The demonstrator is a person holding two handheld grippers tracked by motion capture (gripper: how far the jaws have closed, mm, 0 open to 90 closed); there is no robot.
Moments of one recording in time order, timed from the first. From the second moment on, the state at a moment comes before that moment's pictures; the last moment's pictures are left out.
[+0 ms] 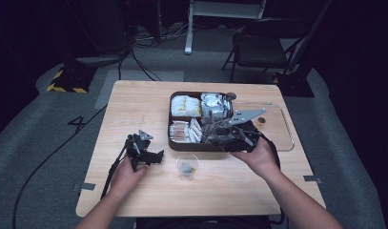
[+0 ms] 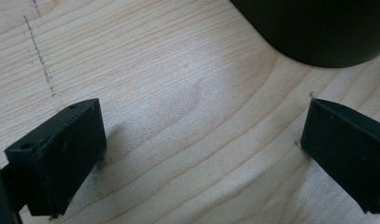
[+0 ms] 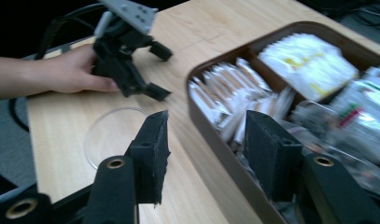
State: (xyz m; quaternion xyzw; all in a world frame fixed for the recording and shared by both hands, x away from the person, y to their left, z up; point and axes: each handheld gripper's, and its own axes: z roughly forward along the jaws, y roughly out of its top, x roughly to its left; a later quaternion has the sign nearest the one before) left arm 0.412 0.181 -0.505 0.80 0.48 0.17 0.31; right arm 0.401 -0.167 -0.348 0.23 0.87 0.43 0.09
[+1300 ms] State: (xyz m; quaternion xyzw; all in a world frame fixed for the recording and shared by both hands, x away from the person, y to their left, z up) left arm 0.408 0.192 -0.505 0.80 0.48 0.17 0.31; right arm 0.389 -0.319 -0.428 0.41 0.82 0.37 0.18
